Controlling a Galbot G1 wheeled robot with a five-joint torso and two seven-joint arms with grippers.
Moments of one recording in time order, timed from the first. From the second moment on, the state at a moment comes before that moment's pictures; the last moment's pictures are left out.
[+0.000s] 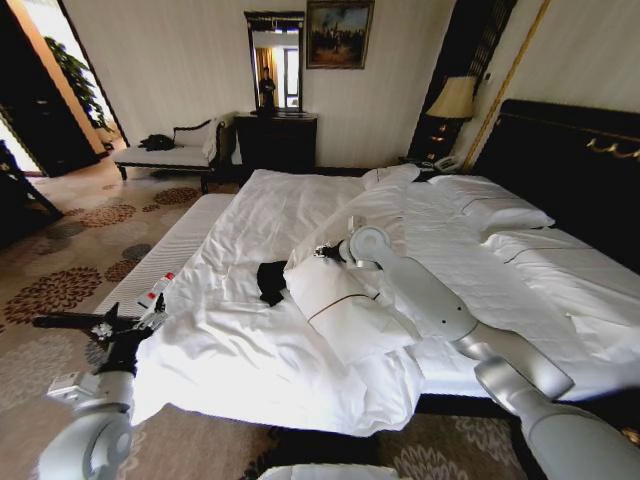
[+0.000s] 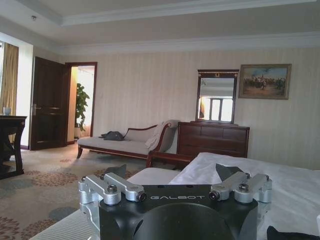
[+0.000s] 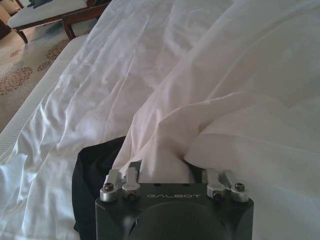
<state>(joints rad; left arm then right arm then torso) 1.70 -1.27 -0.95 -2.26 -0.54 0.05 -0.13 -0.18 1.09 -0.27 1.57 1.78 -0.69 0.96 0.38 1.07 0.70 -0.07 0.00</state>
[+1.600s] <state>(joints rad) 1.64 -1.24 -0.87 -2.27 -0.55 0.06 -0.13 -1.36 1.05 1.10 2.21 1.34 -0.11 0.53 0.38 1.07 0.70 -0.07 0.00</state>
